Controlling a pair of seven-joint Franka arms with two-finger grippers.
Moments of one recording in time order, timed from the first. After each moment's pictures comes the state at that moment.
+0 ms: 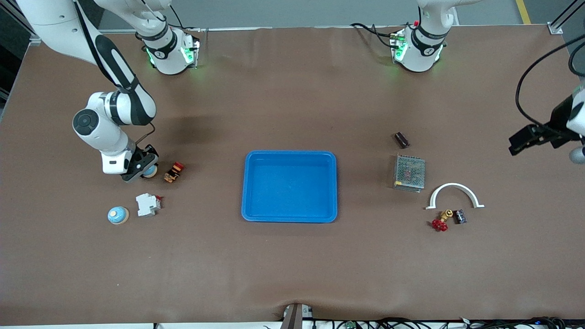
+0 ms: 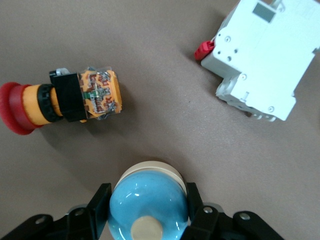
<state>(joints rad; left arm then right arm) 0.11 0.04 -0.14 -1.59 0.09 1.71 -0.16 -0.05 0.32 0.01 -2.41 -0.04 2.78 -0.82</state>
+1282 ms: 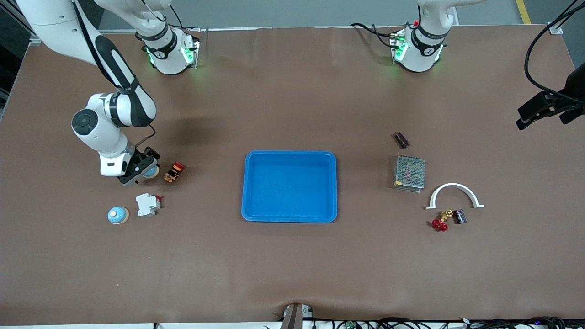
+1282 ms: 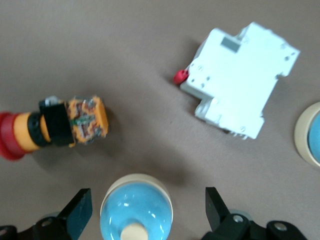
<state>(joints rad) 0.09 -0.01 -0.12 -1.54 0.04 1.61 -0.14 -0.05 0.32 0.02 -2.38 -0.04 2.80 -0.74</state>
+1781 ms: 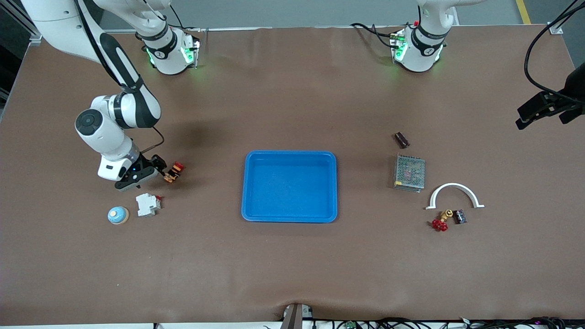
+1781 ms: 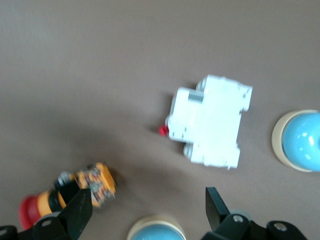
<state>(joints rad) 0.09 -0.01 -0.12 -1.54 0.04 1.59 -0.14 0.01 0.31 0.03 -2.32 -0.04 2.79 -0.43</state>
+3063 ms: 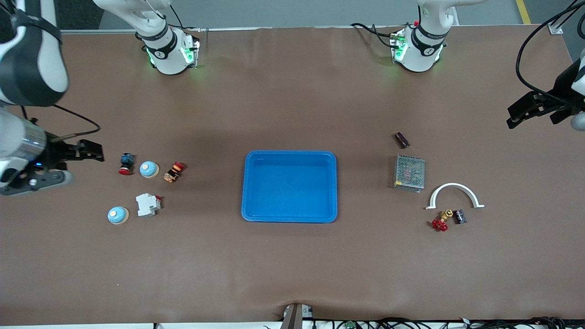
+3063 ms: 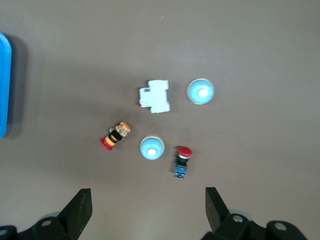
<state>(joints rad) 0.07 0.00 -0.13 -1.53 0.04 1.58 -0.14 -0.02 0.25 0.01 -1.44 -0.04 1.58 -0.24</state>
